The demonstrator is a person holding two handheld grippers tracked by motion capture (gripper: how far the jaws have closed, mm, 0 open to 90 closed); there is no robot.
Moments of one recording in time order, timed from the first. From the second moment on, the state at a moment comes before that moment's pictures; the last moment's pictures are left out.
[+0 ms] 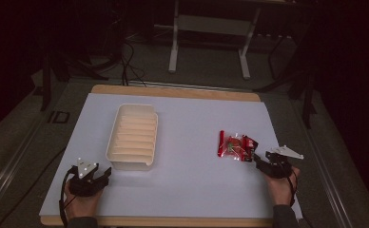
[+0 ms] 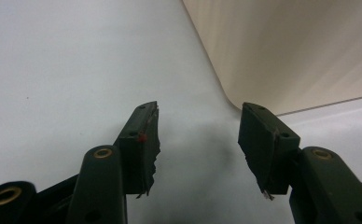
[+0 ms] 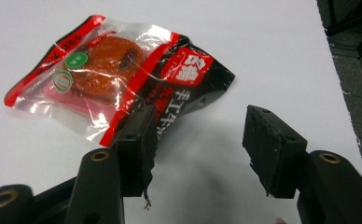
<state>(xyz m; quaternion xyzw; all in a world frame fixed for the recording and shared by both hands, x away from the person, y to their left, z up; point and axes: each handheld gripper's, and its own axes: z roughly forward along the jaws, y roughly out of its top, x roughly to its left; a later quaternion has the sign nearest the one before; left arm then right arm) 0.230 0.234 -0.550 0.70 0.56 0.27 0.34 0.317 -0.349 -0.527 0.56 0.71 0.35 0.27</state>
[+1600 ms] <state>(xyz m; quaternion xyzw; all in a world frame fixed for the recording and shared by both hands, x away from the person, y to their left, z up) 0.229 0.232 -0.550 0.71 0.56 0.28 0.33 0.352 -0.335 -0.511 0.57 0.69 0.37 0.24</state>
